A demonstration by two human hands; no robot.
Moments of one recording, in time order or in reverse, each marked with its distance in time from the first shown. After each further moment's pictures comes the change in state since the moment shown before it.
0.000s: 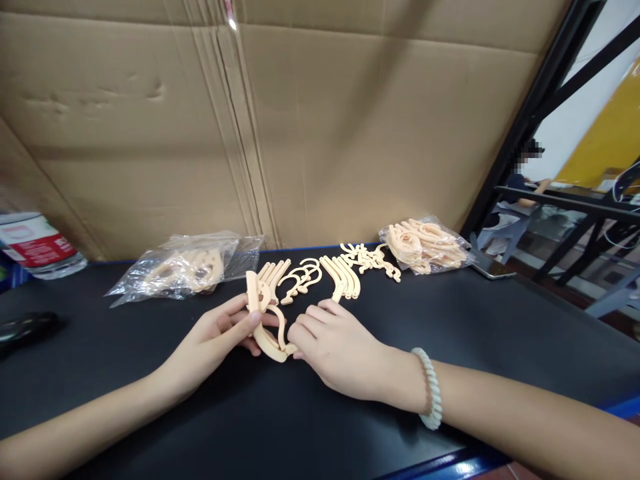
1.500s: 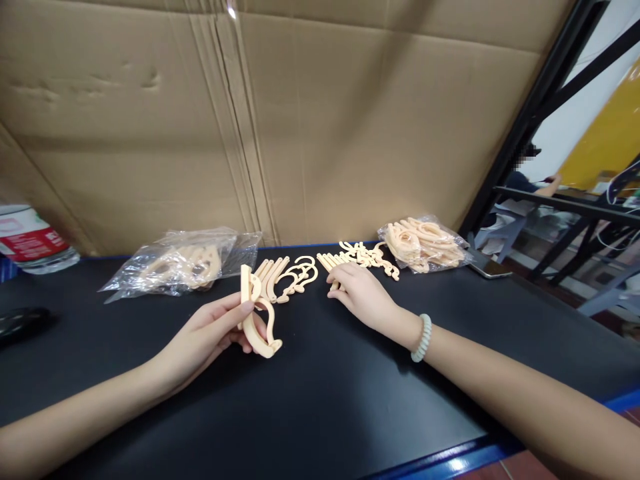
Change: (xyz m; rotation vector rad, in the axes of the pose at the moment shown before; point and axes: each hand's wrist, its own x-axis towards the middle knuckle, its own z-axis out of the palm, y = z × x) left_hand 0.003 -0.005 -0.006 -0.165 -0.033 -0.076; right_hand -0.011 0.075 0.011 0.172 0.158 0.332
